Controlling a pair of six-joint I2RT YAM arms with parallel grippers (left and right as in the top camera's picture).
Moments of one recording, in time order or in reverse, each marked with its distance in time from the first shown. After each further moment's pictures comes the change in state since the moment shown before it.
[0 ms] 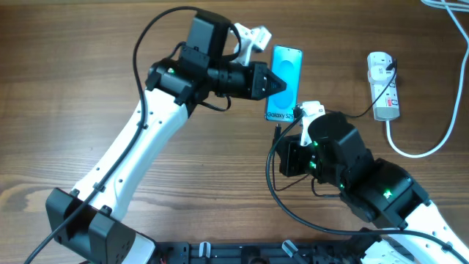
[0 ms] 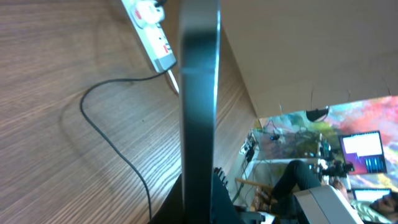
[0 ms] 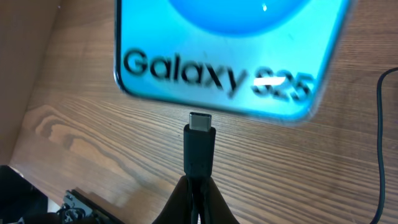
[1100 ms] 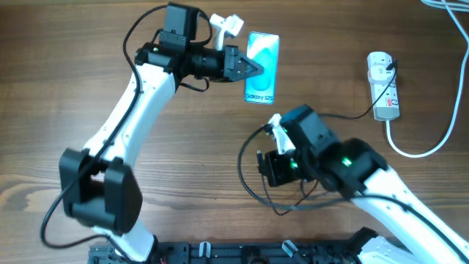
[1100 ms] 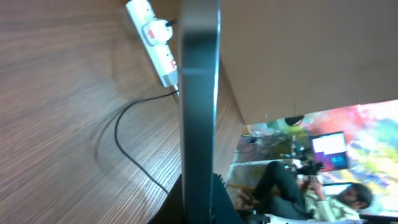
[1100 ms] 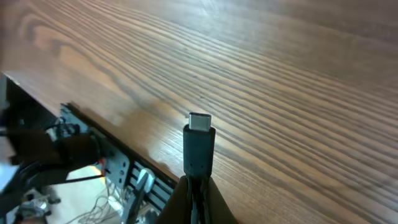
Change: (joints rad) left arm 0.192 0.163 0.000 0.077 0.236 0.113; right arm 0.000 0.172 0.000 -0.129 -0.266 -0.142
